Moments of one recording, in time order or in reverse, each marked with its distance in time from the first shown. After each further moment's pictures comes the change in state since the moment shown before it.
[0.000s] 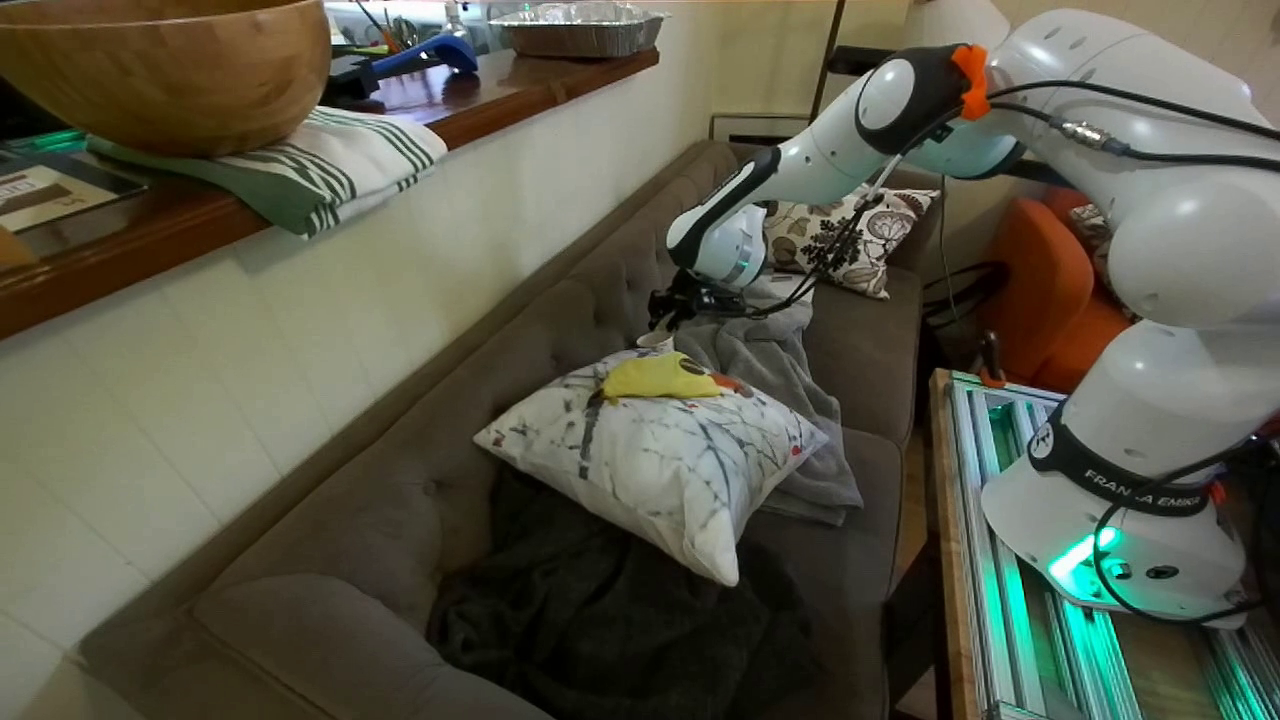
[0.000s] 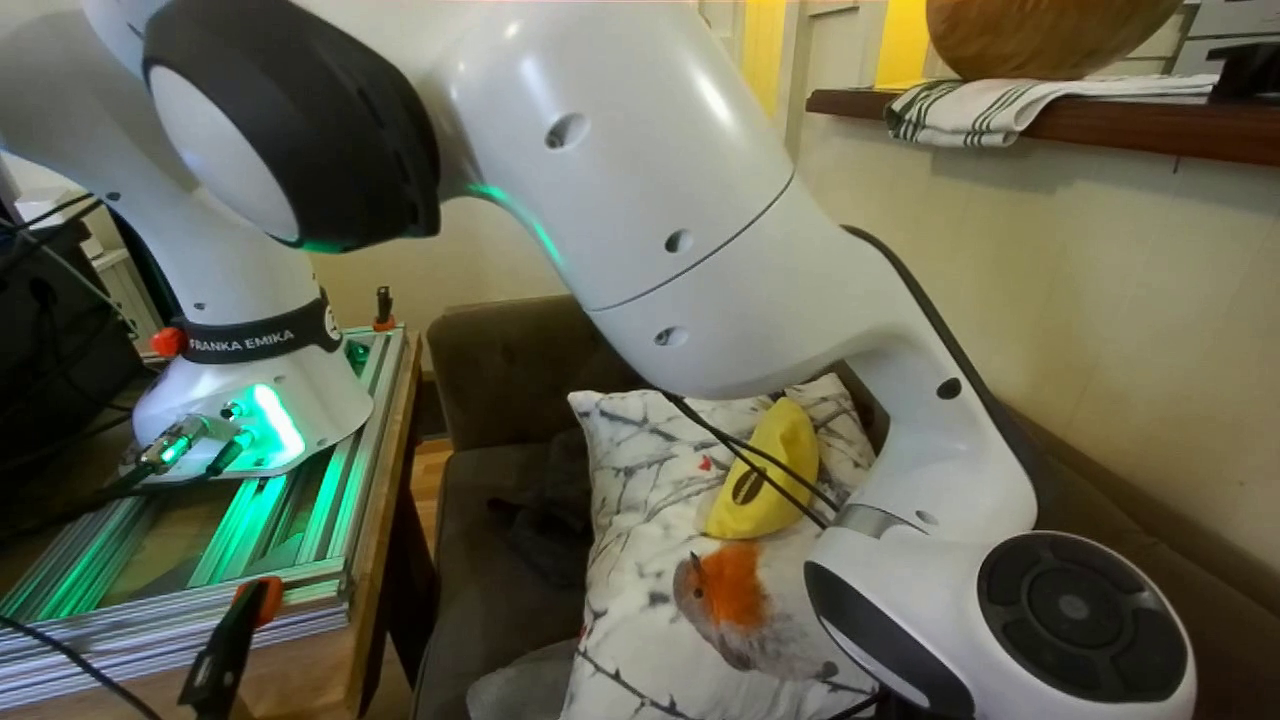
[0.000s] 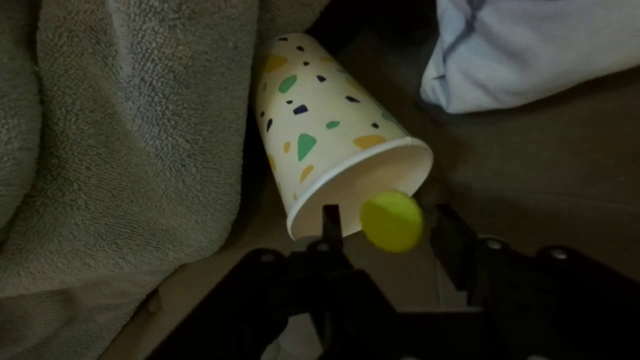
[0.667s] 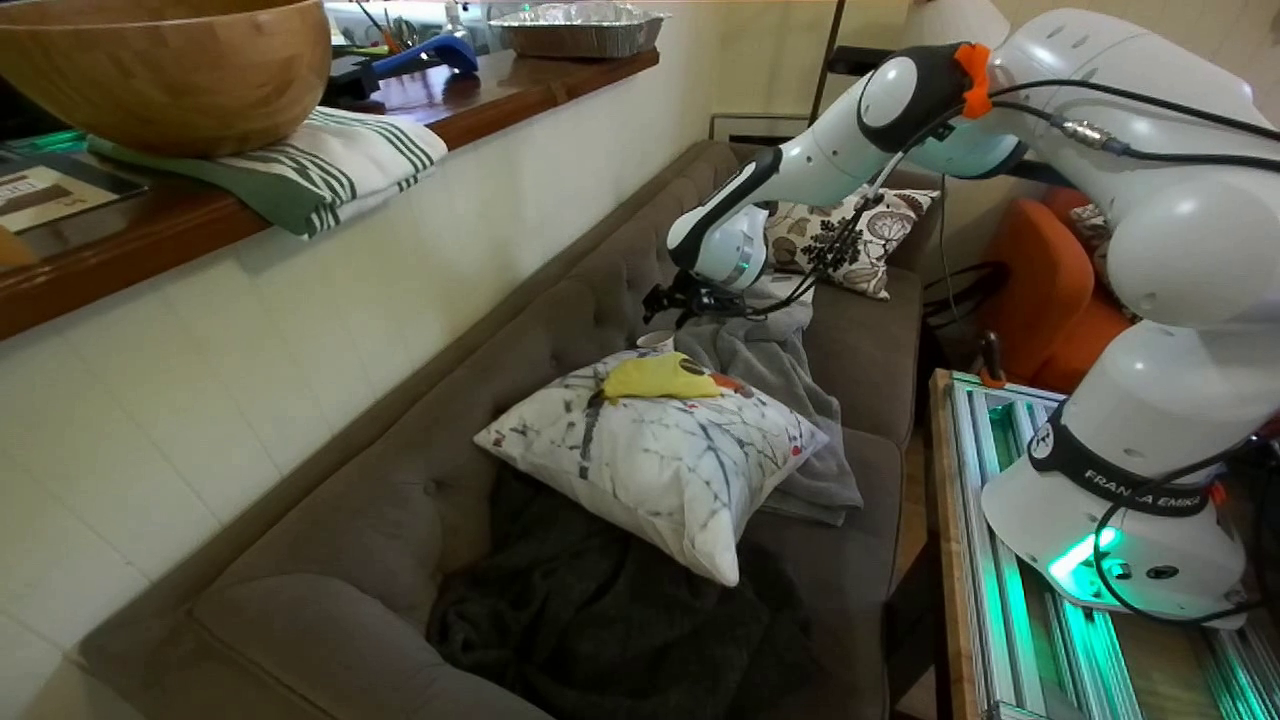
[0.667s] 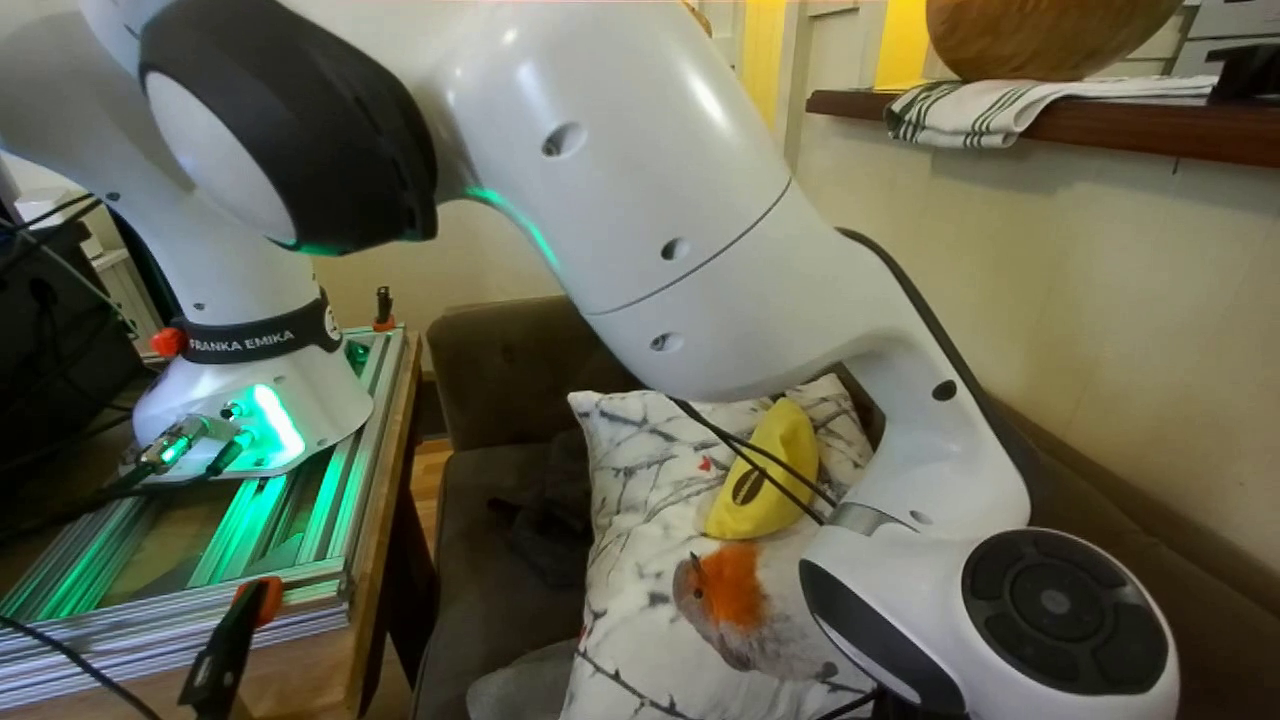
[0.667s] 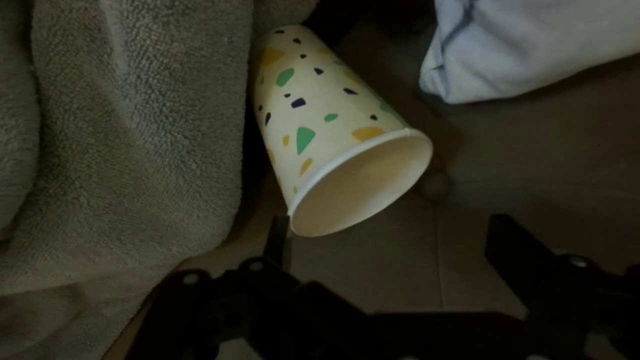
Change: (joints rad) arm -0.010 -0.006 0.011 -0.021 0.001 0.039 0.012
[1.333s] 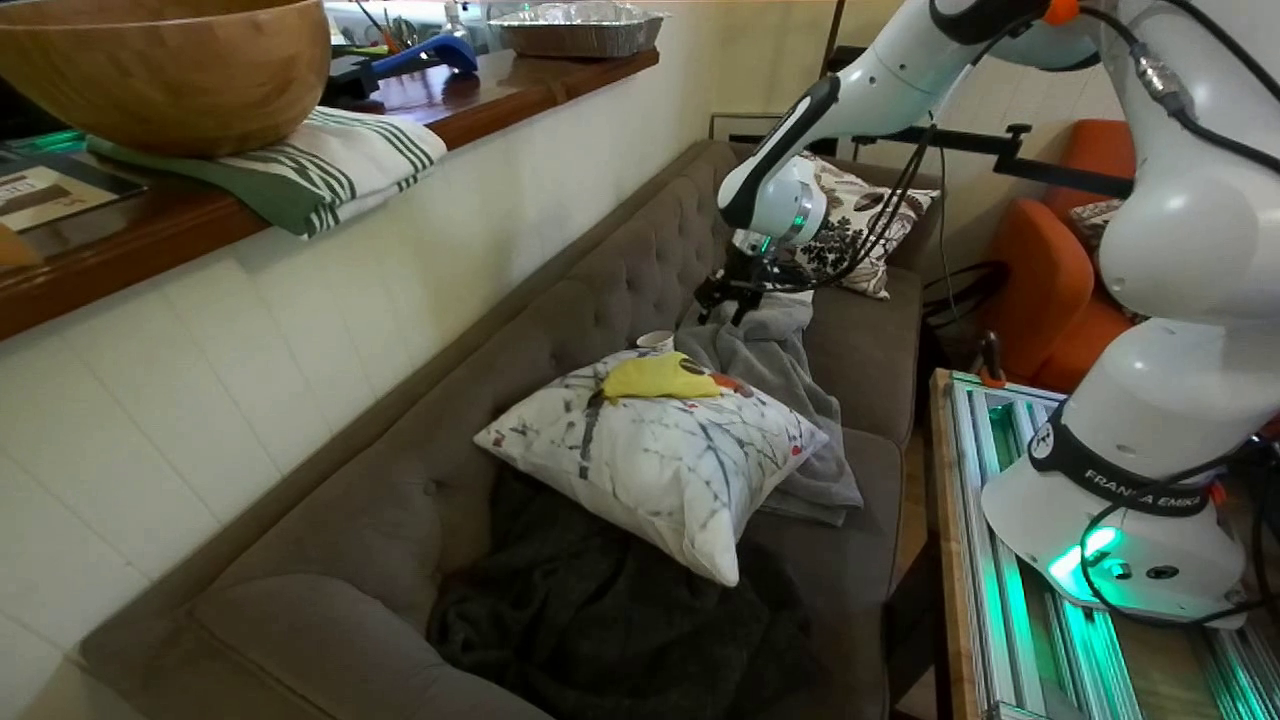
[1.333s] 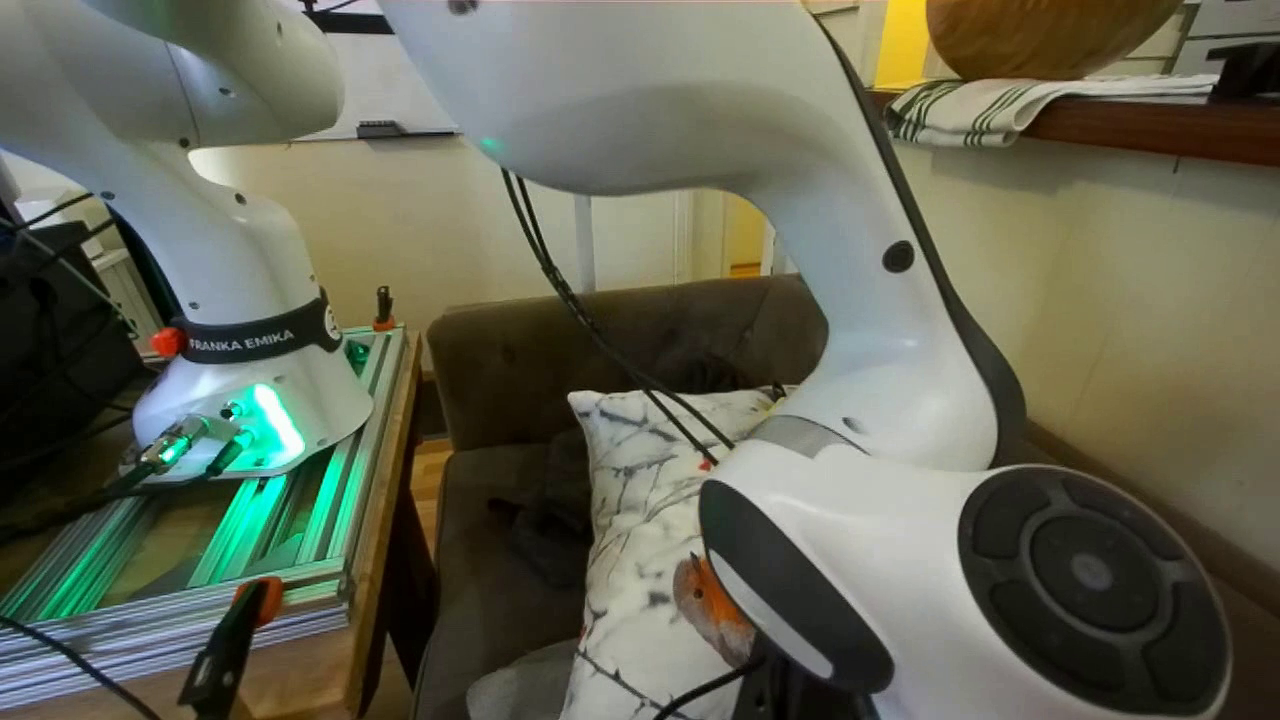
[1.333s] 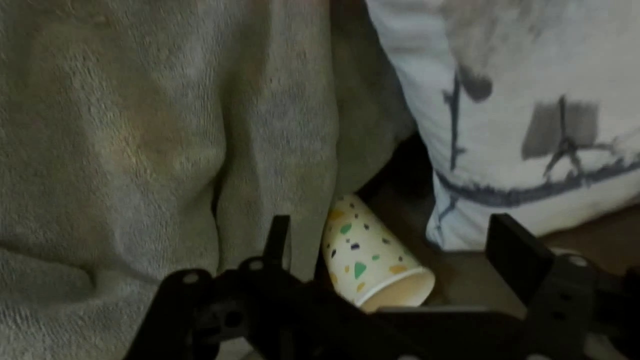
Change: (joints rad) arm -0.106 -0.367 -0.073 -0.427 -0.007 -0.265 -0.084
